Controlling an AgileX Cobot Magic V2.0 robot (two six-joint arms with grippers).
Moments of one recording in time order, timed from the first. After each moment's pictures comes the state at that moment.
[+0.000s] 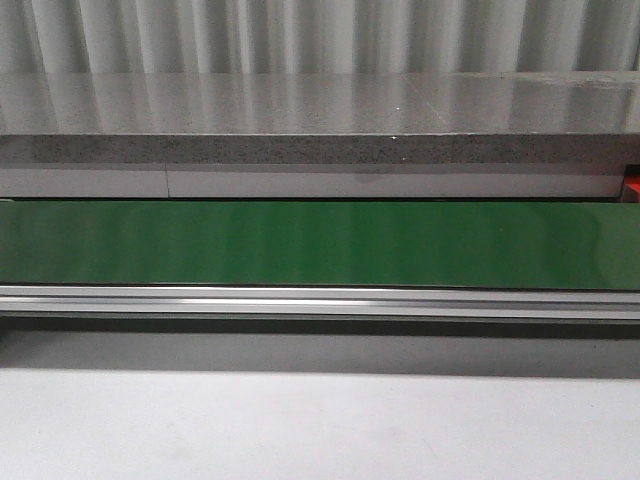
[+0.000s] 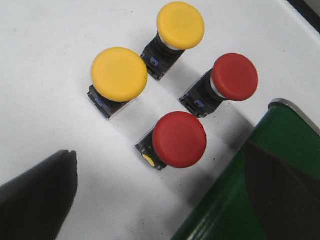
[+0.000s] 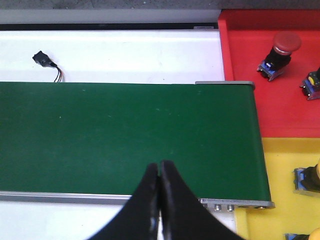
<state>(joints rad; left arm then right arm) 0.31 1.51 -0.91 -0.03 0.41 -0.43 -0.20 0.82 -0.74 0.24 0.64 -0.23</state>
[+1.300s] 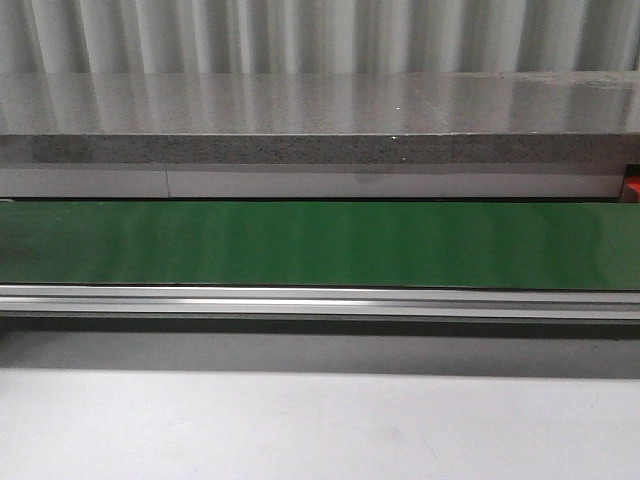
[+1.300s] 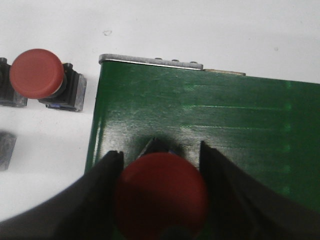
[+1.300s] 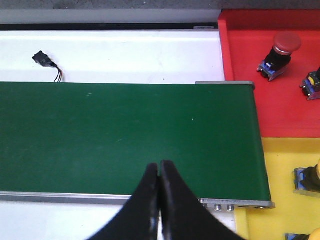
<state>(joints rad) 0.02 1.56 -1.09 0.00 0.62 -0.04 -0.20 0.82 -0.74 0.24 0.64 -0.23</state>
